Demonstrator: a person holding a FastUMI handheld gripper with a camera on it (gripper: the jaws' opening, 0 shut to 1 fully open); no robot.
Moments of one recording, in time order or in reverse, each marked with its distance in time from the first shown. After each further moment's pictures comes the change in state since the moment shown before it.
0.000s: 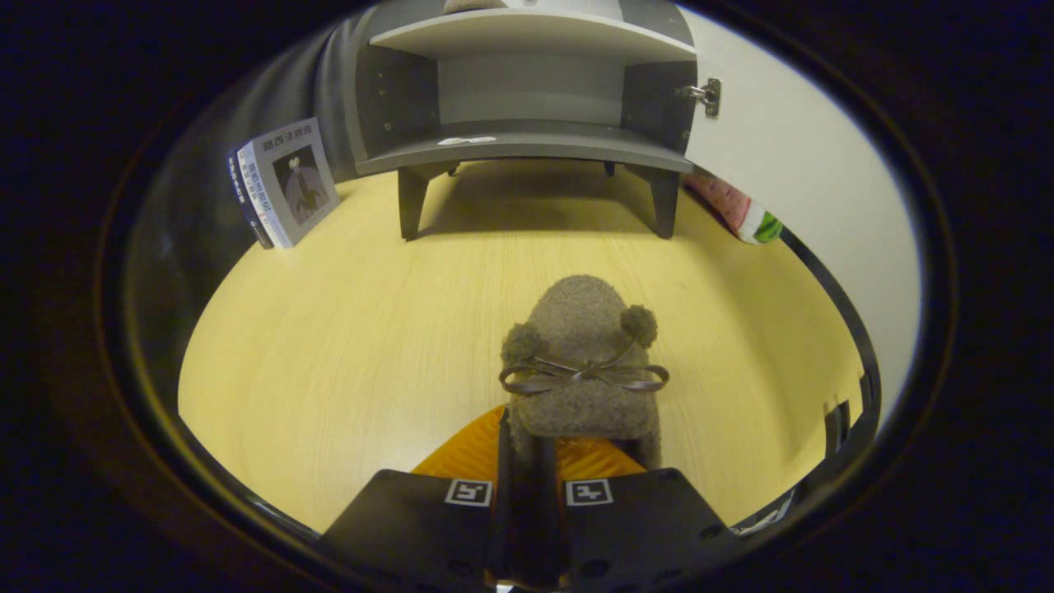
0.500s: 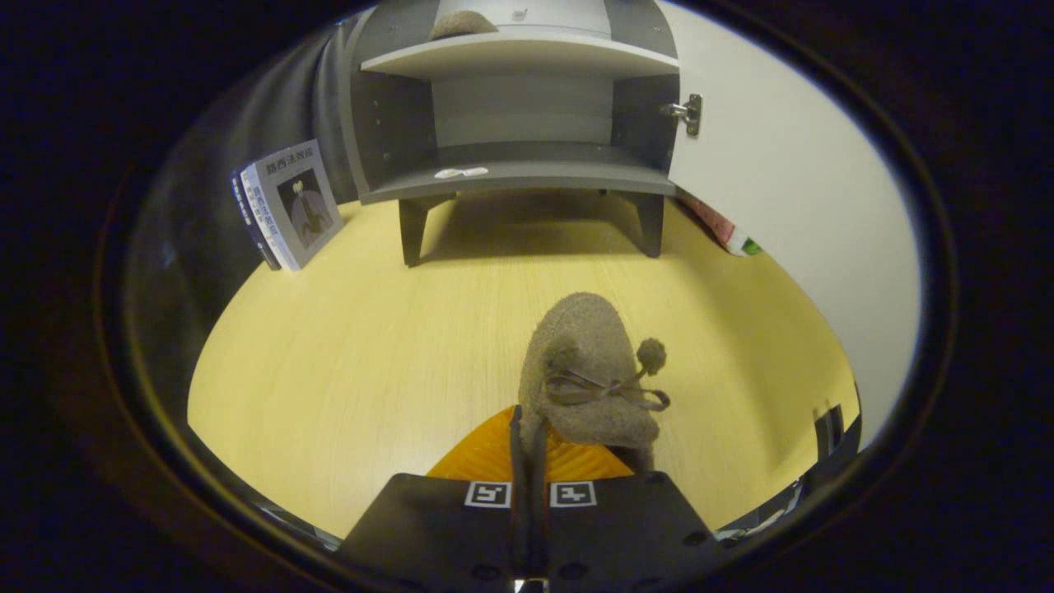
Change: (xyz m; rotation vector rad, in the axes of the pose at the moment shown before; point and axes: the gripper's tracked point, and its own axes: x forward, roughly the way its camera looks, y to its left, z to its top) arm -0.028 -0.006 0.026 0.032 -0.056 0.038
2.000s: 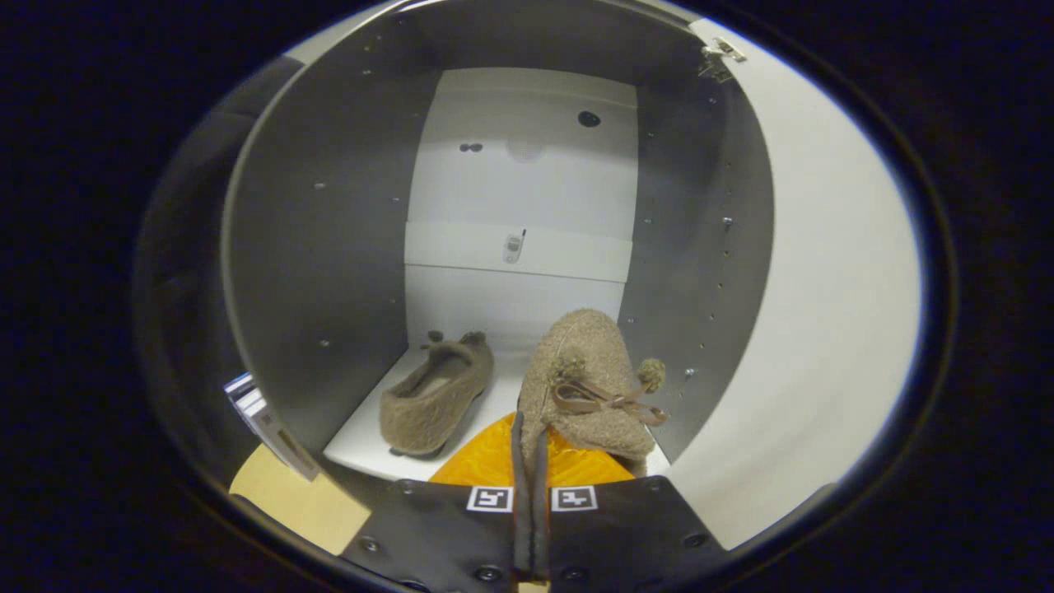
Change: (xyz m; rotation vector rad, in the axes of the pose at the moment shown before) arm -0.081 -0.012 0.442 -0.085 -0.535 -0.054
